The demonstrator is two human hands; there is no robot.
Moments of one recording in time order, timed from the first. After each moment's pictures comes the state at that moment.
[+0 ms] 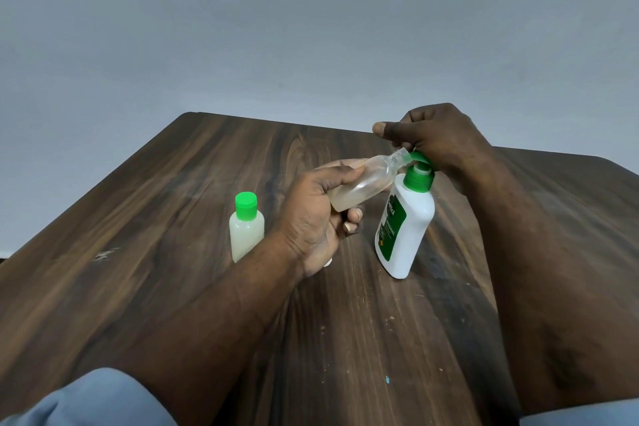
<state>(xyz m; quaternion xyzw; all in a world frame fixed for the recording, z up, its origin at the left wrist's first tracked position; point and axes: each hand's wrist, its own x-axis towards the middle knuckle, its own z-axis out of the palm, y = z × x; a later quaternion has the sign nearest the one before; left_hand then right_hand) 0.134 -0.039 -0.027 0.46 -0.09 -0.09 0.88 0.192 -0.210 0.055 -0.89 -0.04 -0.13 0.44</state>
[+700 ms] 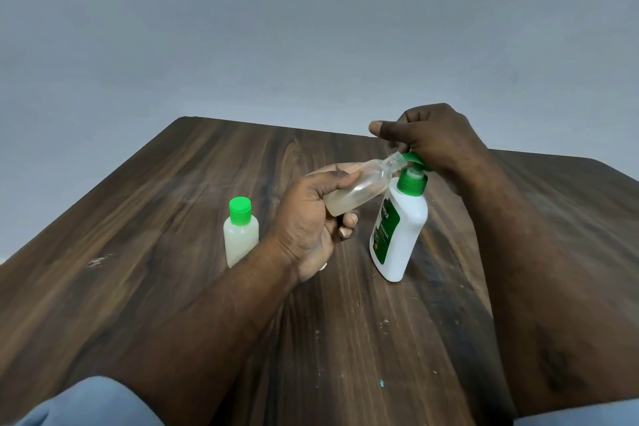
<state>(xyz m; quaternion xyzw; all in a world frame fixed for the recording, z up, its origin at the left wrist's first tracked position) 0.136 -0.038 -0.030 0.48 -0.09 -0.10 0.87 0.189 -0.211 0.058 -0.88 -0.04 -0.14 0.44</state>
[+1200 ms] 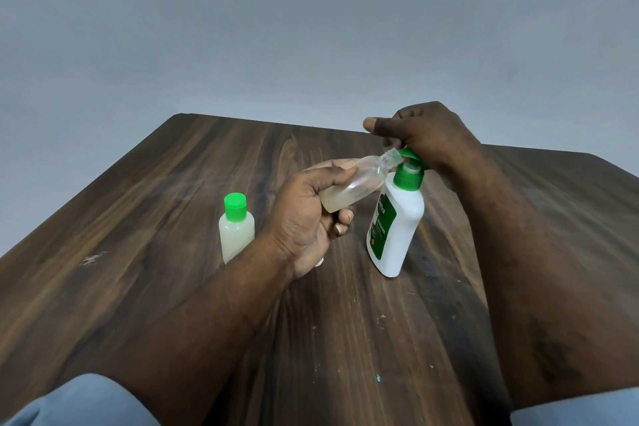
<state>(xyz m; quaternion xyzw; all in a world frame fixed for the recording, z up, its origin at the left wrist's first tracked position) 0.139 -0.039 -0.032 0.48 -0.10 -0.10 0.87 0.191 -0.211 0.056 -0.89 -0.04 -0.13 0.44</state>
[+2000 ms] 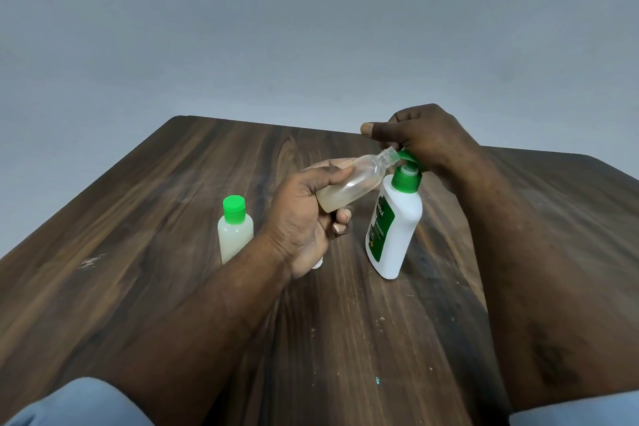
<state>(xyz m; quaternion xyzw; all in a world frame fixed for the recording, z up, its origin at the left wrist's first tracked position) 0.137 -0.037 -0.029 0.46 -0.09 -0.10 0.88 0.193 -0.210 0.057 -0.90 -0.05 -0.12 0.43</state>
